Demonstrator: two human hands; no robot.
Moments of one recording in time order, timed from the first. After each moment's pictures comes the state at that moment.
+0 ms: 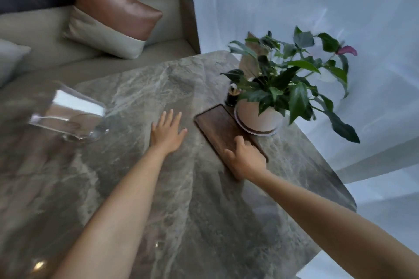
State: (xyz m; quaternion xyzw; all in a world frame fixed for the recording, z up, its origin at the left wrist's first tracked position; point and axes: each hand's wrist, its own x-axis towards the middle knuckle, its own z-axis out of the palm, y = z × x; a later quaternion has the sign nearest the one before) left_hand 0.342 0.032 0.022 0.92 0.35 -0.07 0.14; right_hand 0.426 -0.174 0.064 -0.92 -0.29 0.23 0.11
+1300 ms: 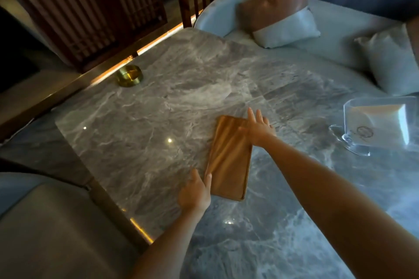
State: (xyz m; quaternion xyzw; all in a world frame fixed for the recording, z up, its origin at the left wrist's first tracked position) left_hand -0.145 -0.016 -0.008 0.43 0.87 0.05 0.25; right_hand -0.013 0.160 0.034 -0.64 -0.72 0.26 -0.05
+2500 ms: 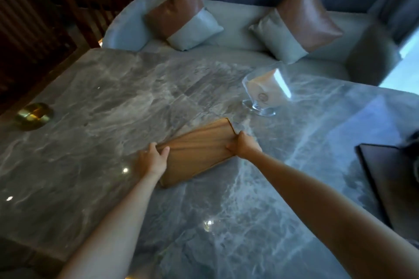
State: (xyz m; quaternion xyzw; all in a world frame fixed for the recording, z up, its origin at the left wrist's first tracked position) left_hand -0.105 0.063 0.031 0.51 0.79 0.13 0.30; right_hand 0.135 0.060 0.042 -0.79 -0.49 0.35 0.06
